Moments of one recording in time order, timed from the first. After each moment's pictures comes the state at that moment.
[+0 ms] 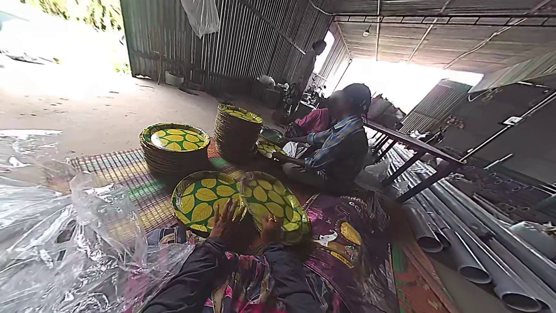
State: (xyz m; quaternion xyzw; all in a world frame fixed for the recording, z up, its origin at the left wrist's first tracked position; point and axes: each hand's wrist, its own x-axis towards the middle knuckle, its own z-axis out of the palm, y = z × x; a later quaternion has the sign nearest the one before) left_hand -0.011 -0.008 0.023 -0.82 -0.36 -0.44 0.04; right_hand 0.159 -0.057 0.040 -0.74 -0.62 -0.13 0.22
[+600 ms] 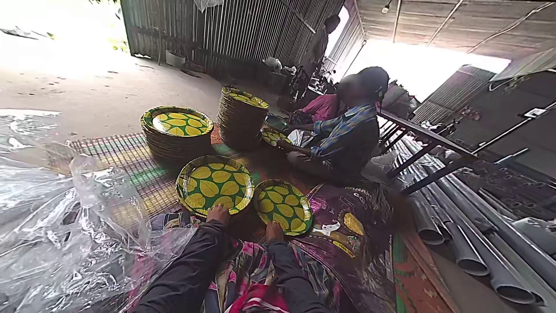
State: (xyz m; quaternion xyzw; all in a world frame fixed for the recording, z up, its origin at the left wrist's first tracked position) left_hand -0.022 0.026 0.028 -0.80 -0.55 0.05 -0.22; right_hand 0.184 -0.054 -0.012 -0.86 -0.49 0.12 -0.08
